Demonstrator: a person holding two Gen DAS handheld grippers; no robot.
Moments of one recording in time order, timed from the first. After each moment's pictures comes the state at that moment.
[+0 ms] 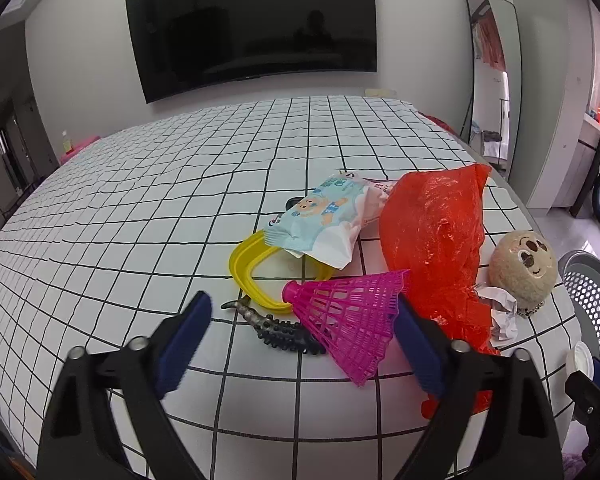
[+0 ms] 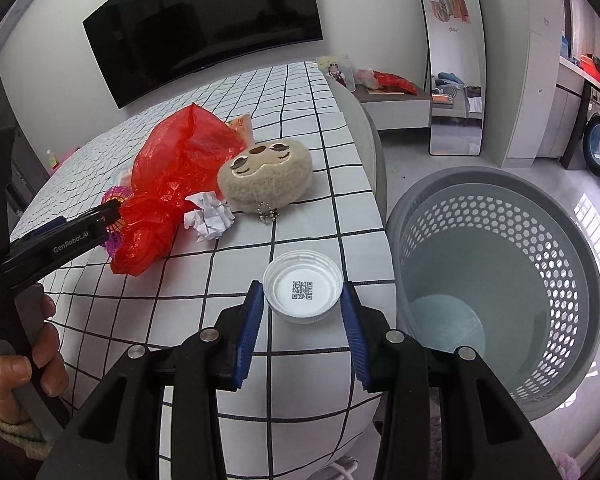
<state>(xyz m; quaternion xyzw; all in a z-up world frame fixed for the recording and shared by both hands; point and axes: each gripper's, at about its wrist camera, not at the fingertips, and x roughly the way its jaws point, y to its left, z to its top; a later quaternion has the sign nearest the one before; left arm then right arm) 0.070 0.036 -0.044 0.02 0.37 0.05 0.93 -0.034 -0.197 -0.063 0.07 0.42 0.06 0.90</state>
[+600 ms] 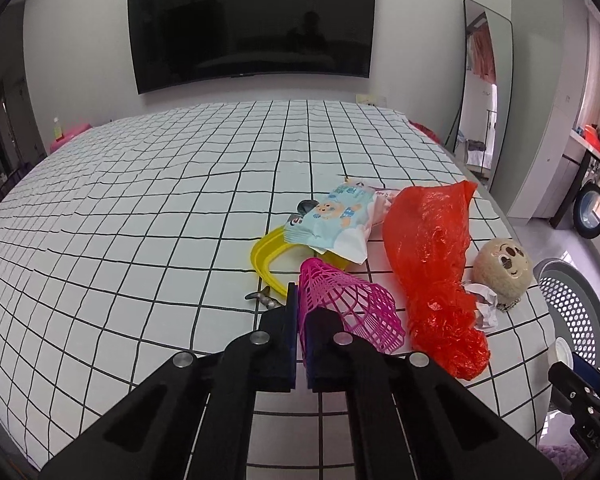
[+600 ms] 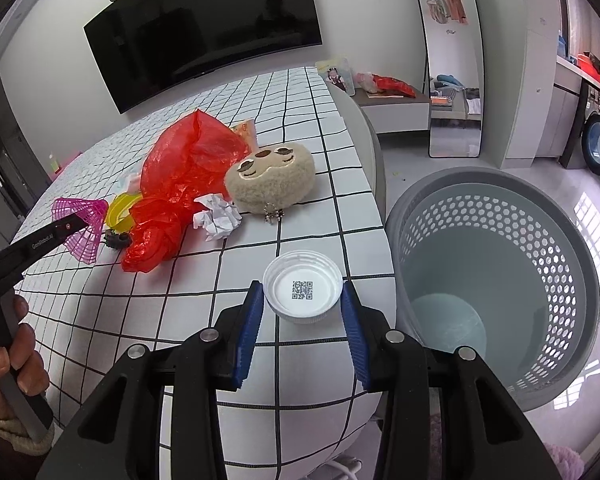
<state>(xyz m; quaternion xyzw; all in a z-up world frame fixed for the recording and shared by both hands) 0.049 0.068 -0.023 -0.02 0.37 0.02 0.93 -0.044 -0.195 -0.054 0.07 0.41 0.06 0.91</state>
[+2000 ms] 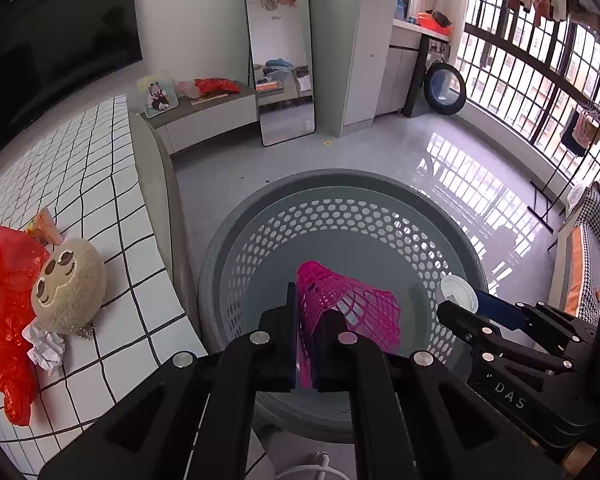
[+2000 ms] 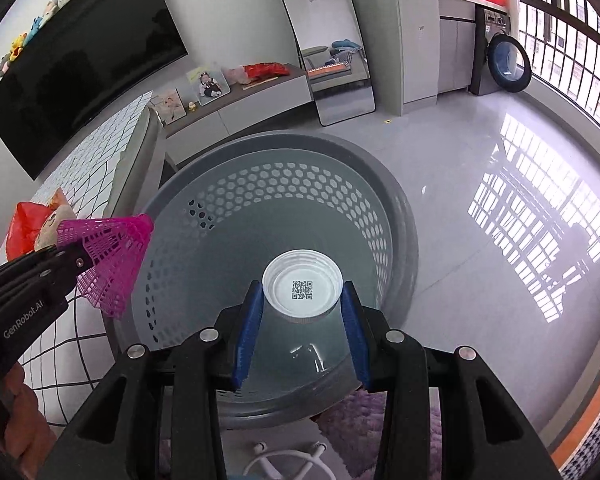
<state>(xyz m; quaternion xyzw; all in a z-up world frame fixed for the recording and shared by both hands) 0.046 -0.247 -0.058 0.11 0.43 -0.27 0.86 -0.080 -0.409 -0.086 0.17 0.44 -0.10 0.88</state>
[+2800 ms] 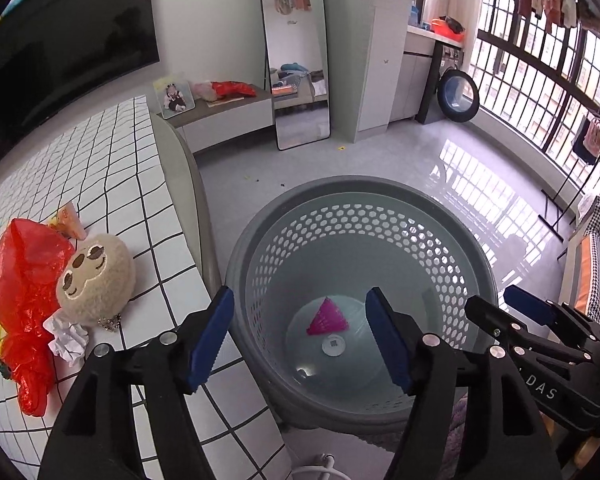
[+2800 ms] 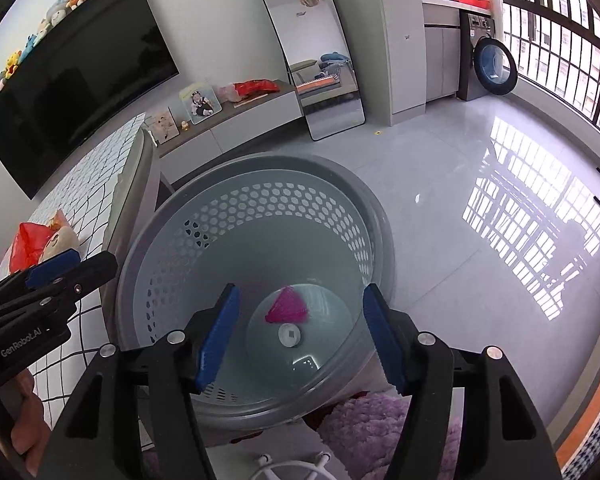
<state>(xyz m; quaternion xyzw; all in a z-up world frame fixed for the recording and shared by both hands) 0.045 -0.234 -0.048 0.11 0.42 -0.24 0.87 -0.091 -0.415 -0.074 0.19 0.41 -0.12 0.89</state>
